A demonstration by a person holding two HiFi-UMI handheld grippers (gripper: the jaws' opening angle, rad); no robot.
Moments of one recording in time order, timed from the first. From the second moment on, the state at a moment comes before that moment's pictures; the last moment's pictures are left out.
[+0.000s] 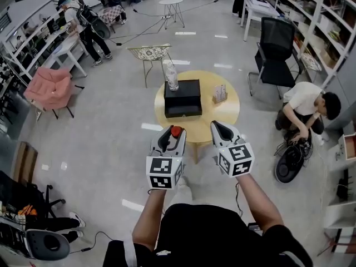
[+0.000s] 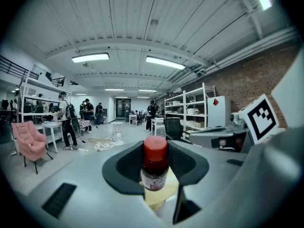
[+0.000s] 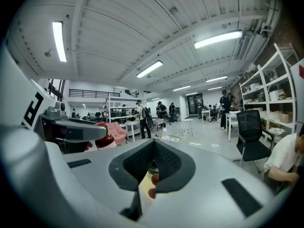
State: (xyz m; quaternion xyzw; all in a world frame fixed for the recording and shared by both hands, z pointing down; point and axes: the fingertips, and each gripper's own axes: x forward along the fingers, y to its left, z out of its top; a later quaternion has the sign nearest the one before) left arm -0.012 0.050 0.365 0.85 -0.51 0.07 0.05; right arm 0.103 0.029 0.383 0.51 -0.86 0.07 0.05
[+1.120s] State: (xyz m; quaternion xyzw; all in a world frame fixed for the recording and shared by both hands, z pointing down) left arm -0.077 -0.174 0.368 0.88 -0.46 0.09 0.07; right arm 0.034 -0.181 0.381 0.55 -0.83 0.08 0.07
